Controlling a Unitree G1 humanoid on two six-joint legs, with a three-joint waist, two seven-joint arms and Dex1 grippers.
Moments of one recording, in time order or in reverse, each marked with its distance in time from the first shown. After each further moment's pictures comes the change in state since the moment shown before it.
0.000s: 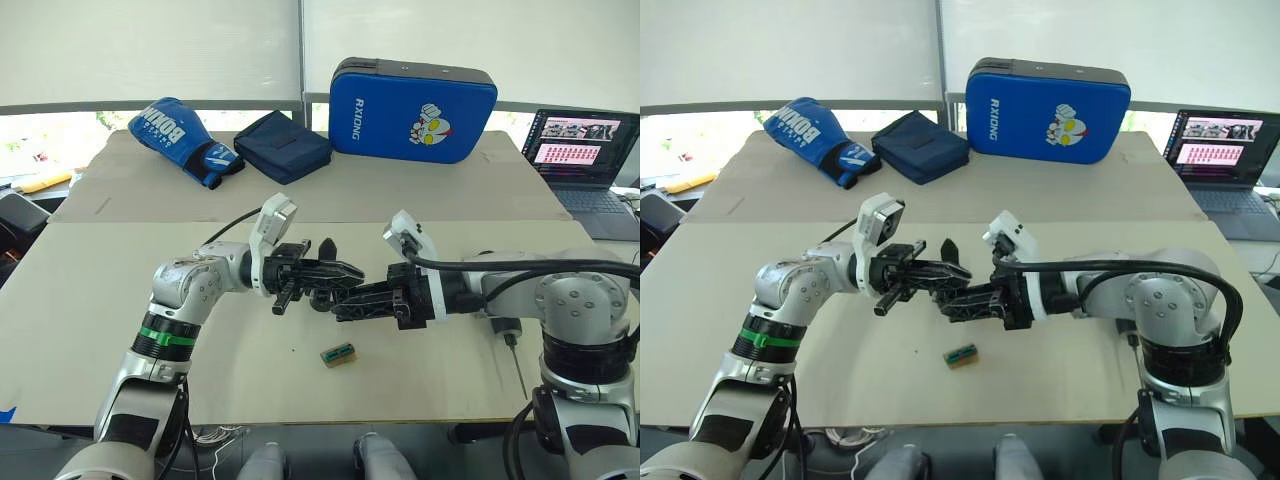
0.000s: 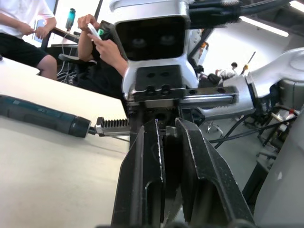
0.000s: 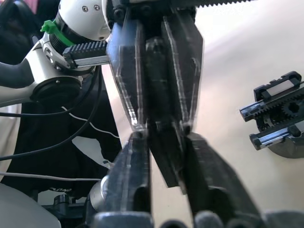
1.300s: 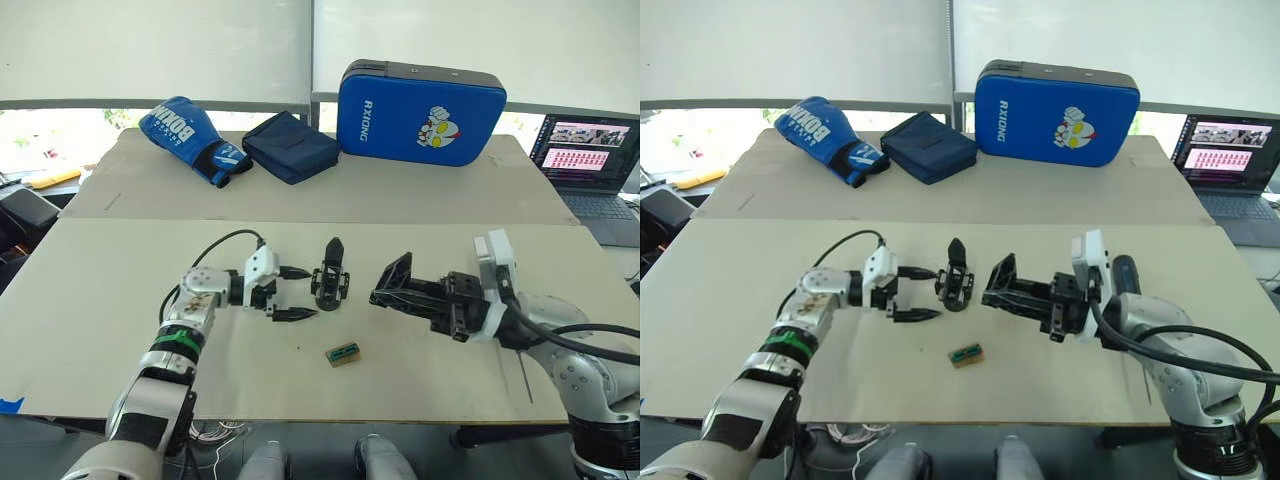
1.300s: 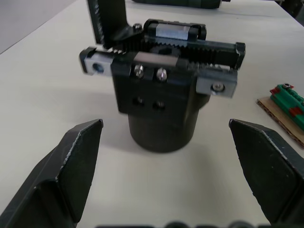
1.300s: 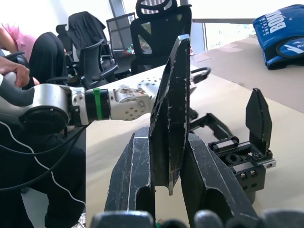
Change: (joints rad) left arm -0.047 -0.077 -0.015 0.795 0.634 -1.040 -0.011; right arm 0.496 -0.050 -0.096 -0.035 -0.325 -0.837 0.440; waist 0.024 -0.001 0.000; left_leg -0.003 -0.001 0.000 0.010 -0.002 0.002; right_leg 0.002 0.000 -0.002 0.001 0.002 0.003
